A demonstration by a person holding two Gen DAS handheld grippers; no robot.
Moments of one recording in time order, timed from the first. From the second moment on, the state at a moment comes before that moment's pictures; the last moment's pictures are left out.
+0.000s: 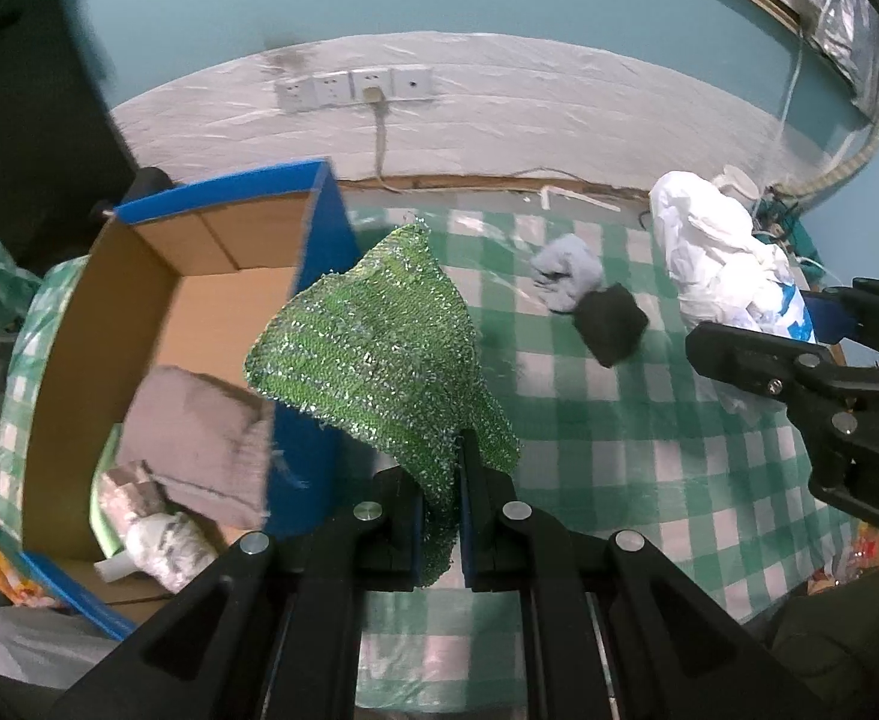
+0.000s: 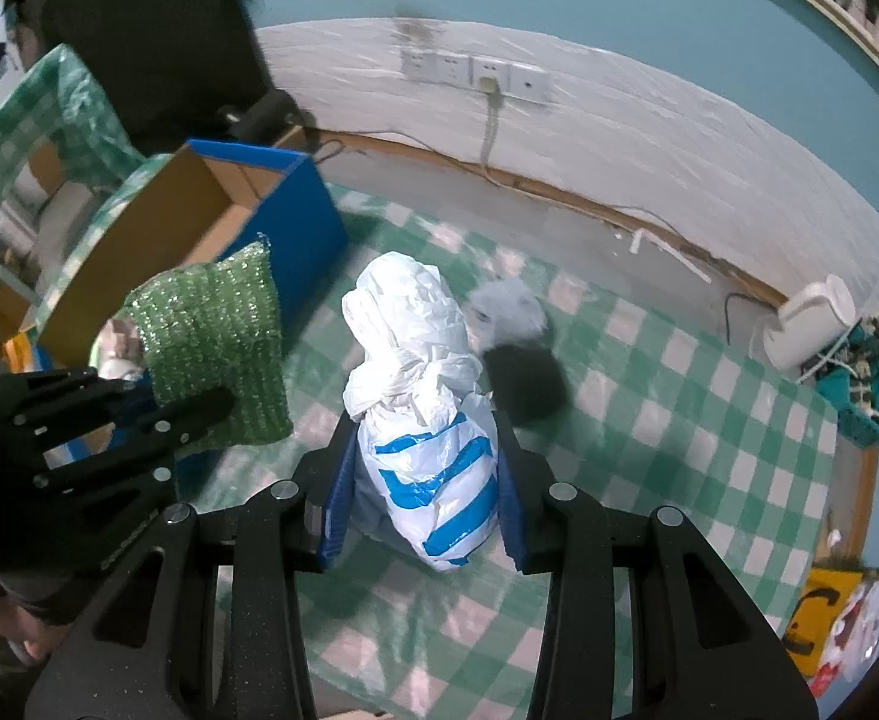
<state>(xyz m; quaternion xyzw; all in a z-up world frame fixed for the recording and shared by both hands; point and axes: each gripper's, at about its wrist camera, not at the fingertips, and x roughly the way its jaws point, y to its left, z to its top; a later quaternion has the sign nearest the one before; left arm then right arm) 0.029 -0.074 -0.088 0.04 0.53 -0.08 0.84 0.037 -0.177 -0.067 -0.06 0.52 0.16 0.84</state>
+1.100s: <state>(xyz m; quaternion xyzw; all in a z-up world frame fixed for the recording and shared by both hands) 0.024 0.072 -0.077 -0.02 0.52 0.02 0.85 0.057 -0.016 -0.067 -0.10 0.52 0.27 0.81</state>
